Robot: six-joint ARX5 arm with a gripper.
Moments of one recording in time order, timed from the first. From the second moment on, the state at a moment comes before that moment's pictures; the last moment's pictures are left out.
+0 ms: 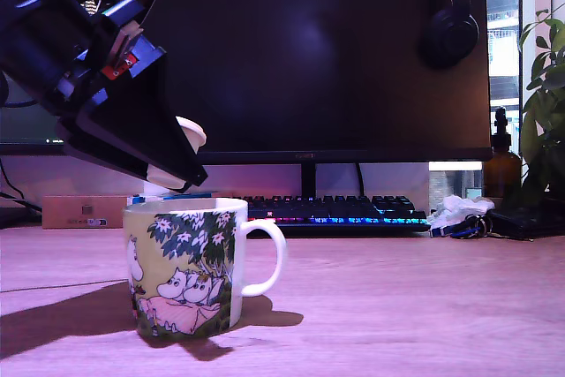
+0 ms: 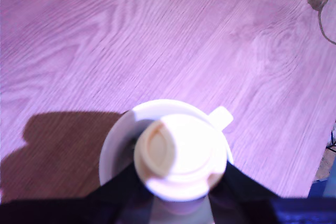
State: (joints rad) arm -0.61 1.26 0.71 -0.29 0.38 0.10
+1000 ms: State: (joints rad) arm -0.61 1.26 0.71 -0.31 0.36 0.10
